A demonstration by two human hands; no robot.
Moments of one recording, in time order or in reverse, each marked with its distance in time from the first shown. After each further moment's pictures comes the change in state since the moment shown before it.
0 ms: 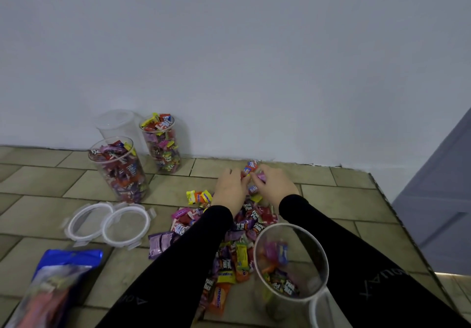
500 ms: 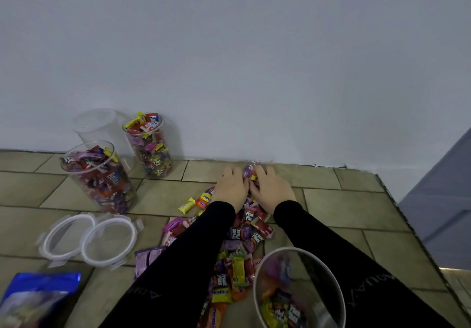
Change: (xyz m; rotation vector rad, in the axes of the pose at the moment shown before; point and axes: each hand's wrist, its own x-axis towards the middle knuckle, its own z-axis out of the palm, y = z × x) left_hand 0.042 -0.009 0.025 0.232 -0.132 -0.011; right_hand 0.032 0.029 0.036 -0.327 0.016 -0.073
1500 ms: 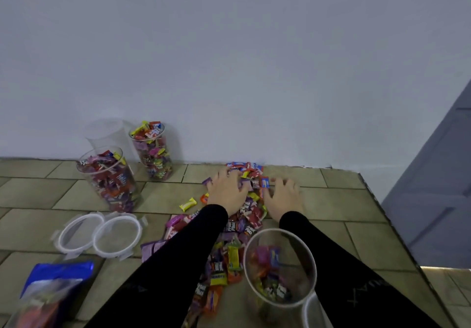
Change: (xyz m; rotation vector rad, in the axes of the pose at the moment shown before) left_hand -0.036 0.011 -0.022 -0.028 0.054 -0.005; right_hand -0.048 0.013 -0.017 0.113 0.051 0.383
